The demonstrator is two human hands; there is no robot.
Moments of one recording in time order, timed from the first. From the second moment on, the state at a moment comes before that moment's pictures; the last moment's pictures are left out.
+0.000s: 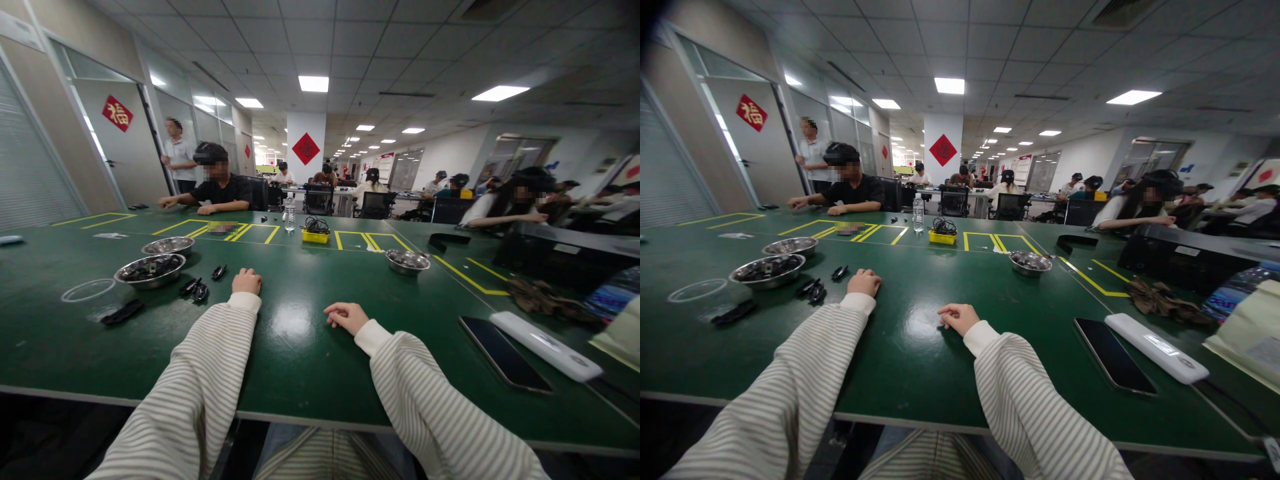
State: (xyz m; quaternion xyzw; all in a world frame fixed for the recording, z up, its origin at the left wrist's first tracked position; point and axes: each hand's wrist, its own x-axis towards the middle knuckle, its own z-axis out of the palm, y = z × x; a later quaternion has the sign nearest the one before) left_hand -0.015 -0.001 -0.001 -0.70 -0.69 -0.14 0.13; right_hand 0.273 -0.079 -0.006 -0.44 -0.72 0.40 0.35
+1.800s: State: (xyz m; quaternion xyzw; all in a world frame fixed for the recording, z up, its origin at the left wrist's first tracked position) left_hand -0.006 -0.004 -0.005 -0.64 -0.75 -0.13 0.10; right_hand 0.279 -0.078 -0.011 -0.36 -0.89 0.07 0.27
